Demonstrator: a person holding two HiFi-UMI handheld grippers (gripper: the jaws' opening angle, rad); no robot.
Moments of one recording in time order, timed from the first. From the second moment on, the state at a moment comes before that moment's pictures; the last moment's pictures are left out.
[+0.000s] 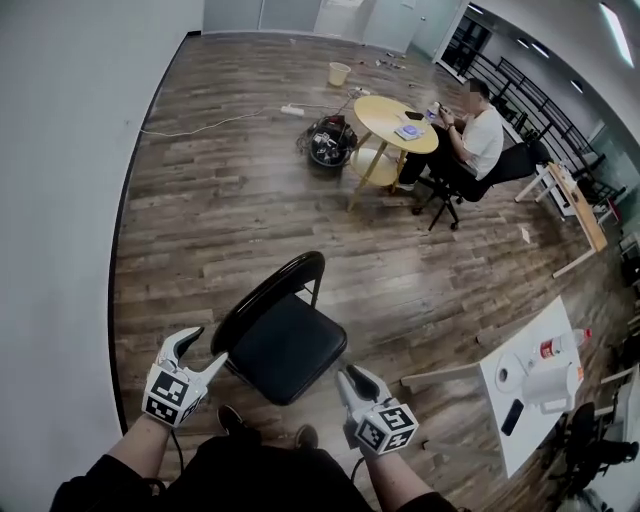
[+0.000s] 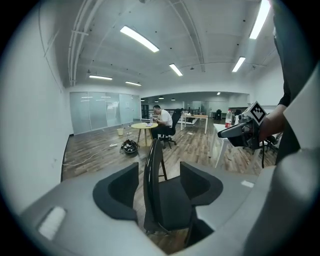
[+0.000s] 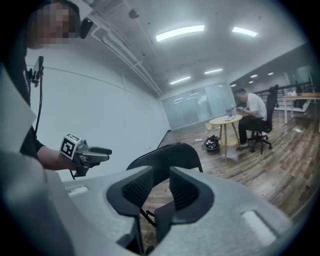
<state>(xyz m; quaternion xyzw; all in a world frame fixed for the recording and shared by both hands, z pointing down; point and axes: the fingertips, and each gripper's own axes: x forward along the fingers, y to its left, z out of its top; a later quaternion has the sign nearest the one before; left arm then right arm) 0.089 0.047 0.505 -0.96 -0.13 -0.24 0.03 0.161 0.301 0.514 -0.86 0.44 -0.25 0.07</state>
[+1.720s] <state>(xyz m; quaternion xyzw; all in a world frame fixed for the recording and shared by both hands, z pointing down) 0.179 0.035 0.619 -0.85 -0.17 -0.48 0.08 0.192 0.330 0.904 -0.72 0.22 -0.59 0.30</state>
